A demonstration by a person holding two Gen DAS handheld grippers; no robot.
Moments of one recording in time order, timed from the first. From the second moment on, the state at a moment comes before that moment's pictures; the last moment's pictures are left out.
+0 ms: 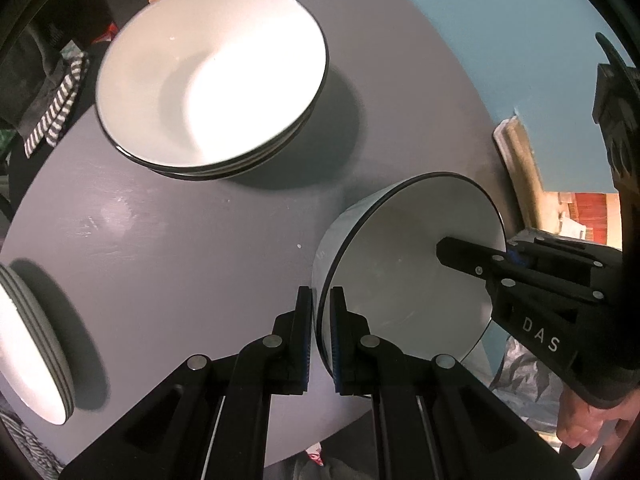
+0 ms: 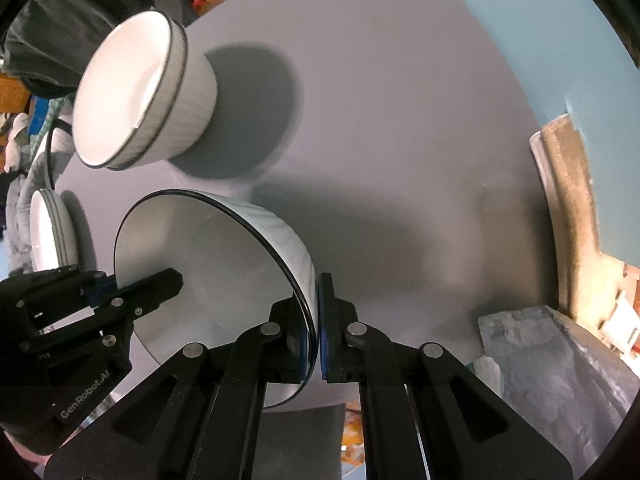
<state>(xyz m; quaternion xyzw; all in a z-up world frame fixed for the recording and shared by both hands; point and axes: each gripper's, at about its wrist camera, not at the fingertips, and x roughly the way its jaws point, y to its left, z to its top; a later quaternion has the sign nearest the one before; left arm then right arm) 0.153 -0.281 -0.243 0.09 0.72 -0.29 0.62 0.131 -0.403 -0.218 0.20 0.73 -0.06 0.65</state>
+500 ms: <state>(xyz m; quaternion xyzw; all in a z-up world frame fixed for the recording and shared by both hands) 0.182 -0.270 -0.192 0.07 0.70 -0.28 0.66 0.151 -0.398 -0.173 0.19 0.71 -0.05 0.68</state>
